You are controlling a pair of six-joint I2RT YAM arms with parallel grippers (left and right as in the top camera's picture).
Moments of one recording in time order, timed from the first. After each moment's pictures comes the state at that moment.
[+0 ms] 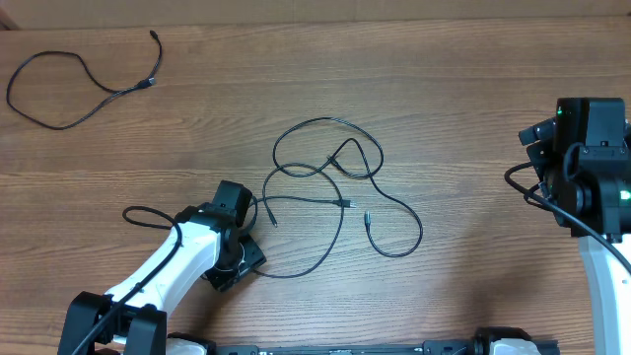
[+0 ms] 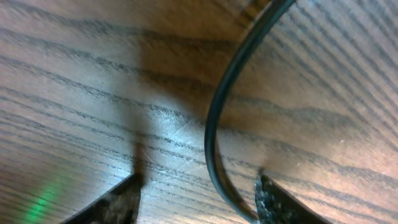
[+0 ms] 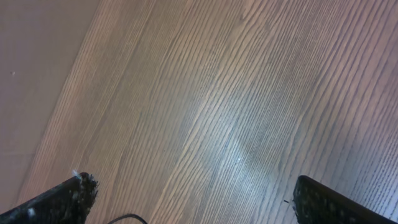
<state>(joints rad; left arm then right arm) -0.26 1.46 0.63 -0.80 0.08 -0.91 -0.03 1.19 1.39 -1.22 0.35 1.09</state>
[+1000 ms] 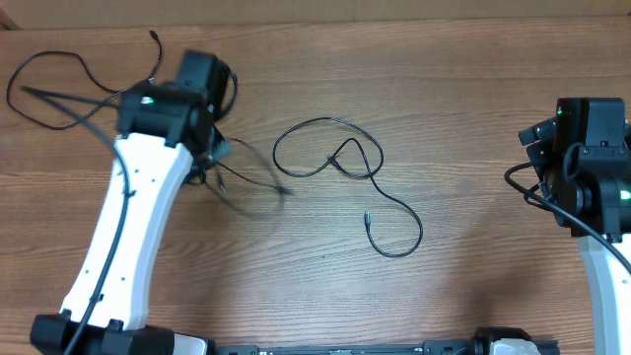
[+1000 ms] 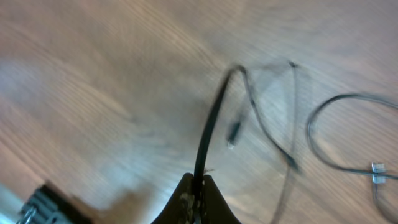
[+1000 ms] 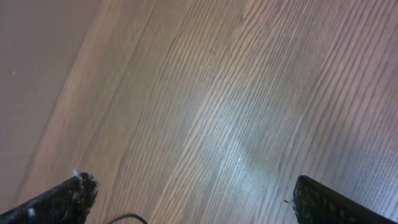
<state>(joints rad) -0.21 1.59 1.72 -1.51 -0.33 -0.88 -0.03 1.19 1.39 -1.21 0.35 1.09</state>
